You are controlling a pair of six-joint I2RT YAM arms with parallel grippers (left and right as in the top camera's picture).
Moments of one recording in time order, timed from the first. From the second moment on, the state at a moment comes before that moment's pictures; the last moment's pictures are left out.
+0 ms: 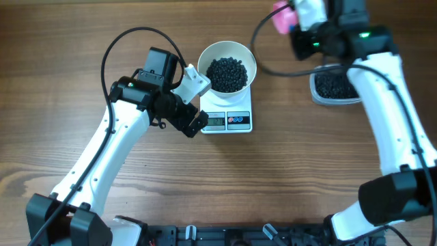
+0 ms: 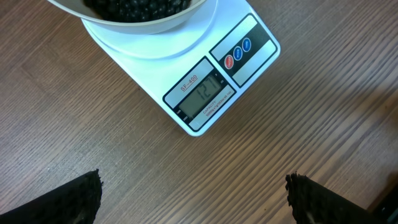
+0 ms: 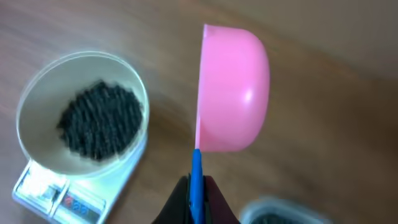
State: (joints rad) left arm -0.32 1.52 1.25 -0.96 0.28 0.40; right arm 0.13 1.73 1.74 -0.91 -0.20 -0.29
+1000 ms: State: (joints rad) left arm -0.32 1.52 1.25 -0.96 0.28 0.40; right arm -0.12 1.72 1.71 -1.25 -0.04 -0.19
